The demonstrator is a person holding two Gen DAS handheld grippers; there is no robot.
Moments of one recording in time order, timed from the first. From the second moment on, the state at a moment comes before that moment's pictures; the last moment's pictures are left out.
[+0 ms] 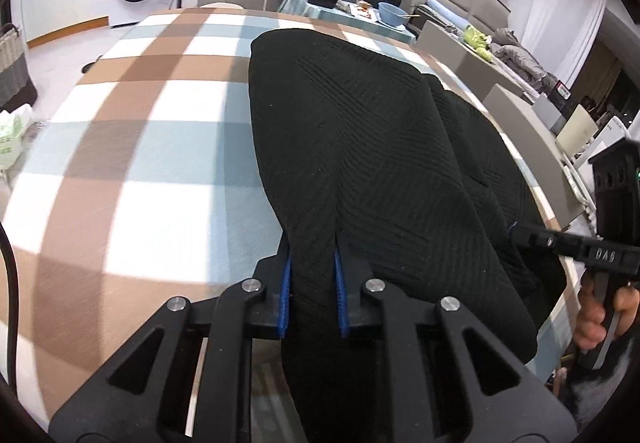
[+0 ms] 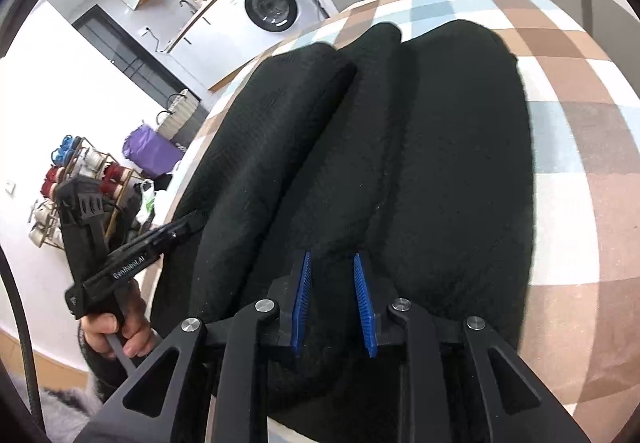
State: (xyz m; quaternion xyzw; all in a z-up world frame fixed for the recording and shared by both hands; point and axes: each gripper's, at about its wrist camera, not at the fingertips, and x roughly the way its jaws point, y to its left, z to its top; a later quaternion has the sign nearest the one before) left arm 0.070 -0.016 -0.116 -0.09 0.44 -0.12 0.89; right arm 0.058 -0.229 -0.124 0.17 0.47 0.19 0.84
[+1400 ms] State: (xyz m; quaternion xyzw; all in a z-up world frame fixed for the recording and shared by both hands) left arm 0.042 -0.001 -0.099 -0.10 0.42 -0.11 0.89; right arm 0.100 -0.161 -0.127 0.18 0.50 0.20 0.82
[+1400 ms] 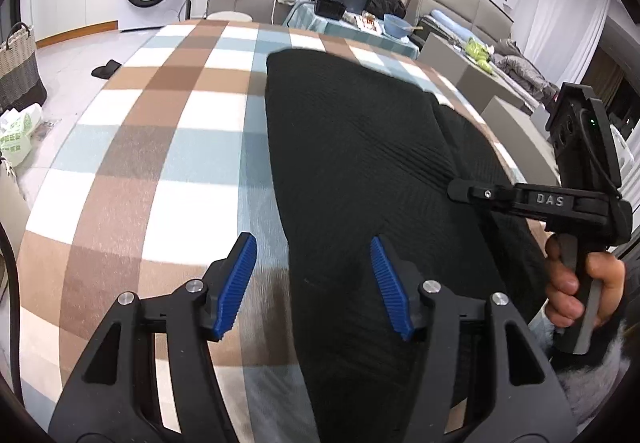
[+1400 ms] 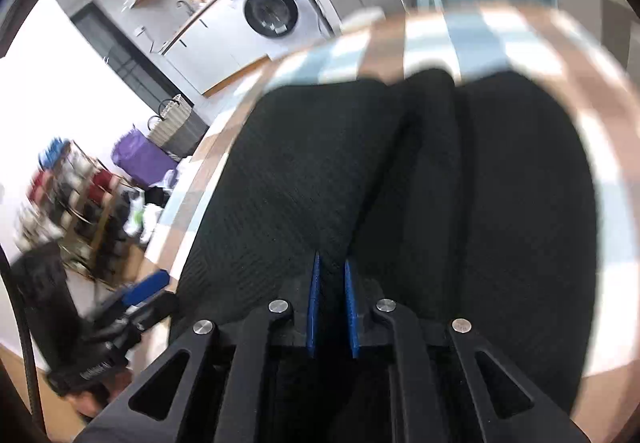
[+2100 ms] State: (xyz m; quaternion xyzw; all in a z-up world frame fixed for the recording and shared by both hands) left arm 0.030 -0.007 -0.105 -0.10 0.43 -0.12 0.89; right arm 0.011 -0.212 -0.121 0.17 0.47 0.20 0.85
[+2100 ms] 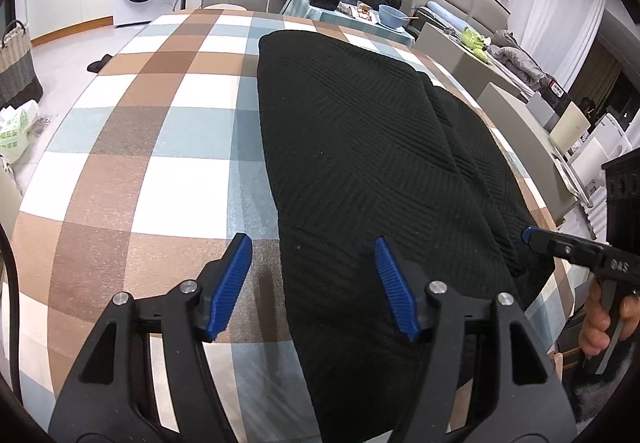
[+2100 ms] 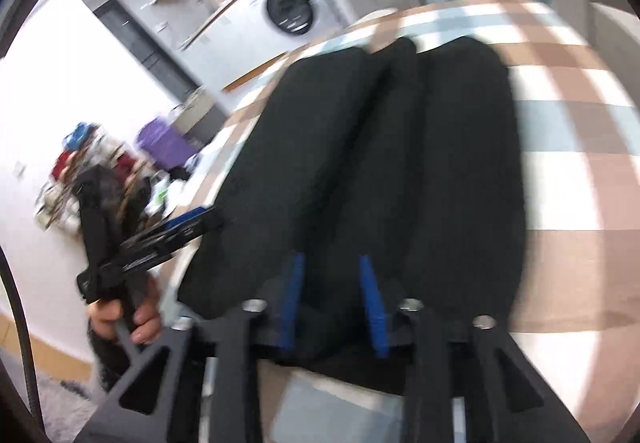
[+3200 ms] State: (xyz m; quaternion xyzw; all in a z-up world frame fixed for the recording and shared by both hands) left arm 0.047 -0.024 -0.102 -0.09 0.44 -0.13 0.89; right arm 0.027 -0.251 -0.089 0.10 0.41 0.12 0.90
